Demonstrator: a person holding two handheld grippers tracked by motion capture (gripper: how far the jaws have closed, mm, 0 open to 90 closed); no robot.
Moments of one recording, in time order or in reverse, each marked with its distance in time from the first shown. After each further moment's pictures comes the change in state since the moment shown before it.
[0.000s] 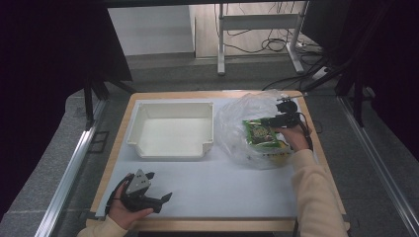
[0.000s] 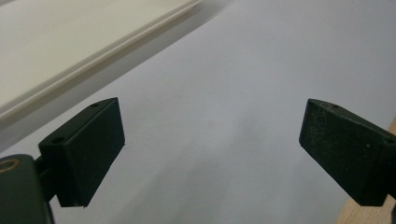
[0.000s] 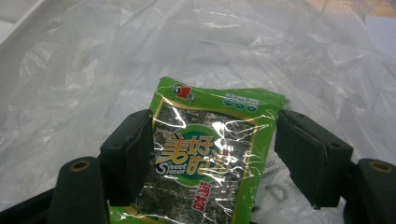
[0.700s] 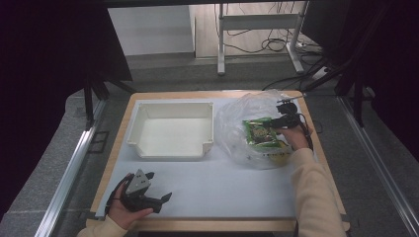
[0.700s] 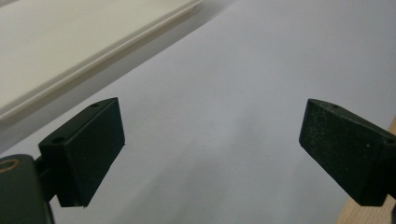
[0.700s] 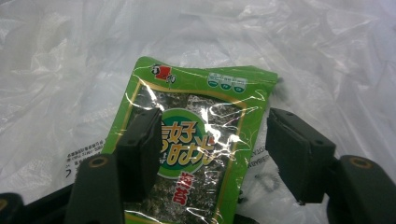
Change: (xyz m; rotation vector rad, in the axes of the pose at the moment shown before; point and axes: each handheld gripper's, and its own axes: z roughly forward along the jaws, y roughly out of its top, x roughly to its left) left arm 0.000 0.000 -0.001 -0.002 0.002 0.000; right arm -0.013 -0.004 0.015 0.075 0.003 0.026
